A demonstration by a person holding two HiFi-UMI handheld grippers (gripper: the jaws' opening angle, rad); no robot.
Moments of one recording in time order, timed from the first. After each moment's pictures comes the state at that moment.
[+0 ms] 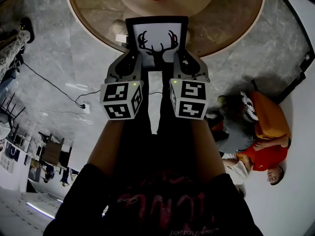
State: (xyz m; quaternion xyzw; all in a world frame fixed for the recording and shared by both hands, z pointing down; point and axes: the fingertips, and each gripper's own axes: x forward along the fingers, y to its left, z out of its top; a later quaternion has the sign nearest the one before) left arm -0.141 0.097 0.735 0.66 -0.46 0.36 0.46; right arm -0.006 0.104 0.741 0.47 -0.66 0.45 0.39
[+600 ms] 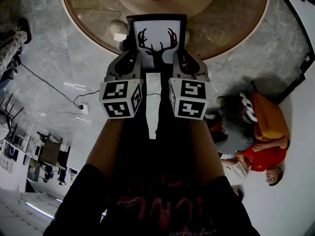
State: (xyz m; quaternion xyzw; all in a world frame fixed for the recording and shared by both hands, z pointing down) left arm -0.138 0.102 0.761 0.66 -0.46 0.37 0.47; right arm -0.002 0.108 0.763 0.47 -0.65 0.46 0.39
